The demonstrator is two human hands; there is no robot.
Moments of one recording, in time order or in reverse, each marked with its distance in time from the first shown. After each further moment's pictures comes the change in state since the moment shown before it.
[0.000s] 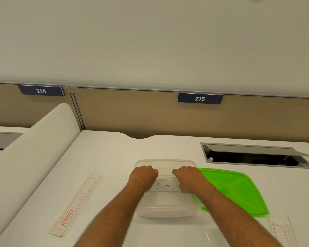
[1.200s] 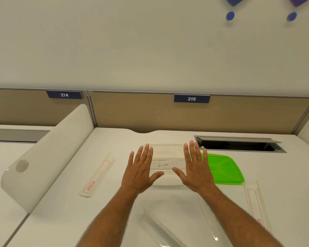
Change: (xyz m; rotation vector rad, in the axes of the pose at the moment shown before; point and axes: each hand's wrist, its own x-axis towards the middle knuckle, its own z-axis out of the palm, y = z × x) left_hand -0.136 0.020 0.025 -0.232 0.505 -0.119; right_hand -0.141 -0.044 0.006 0.165 0.625 0.232
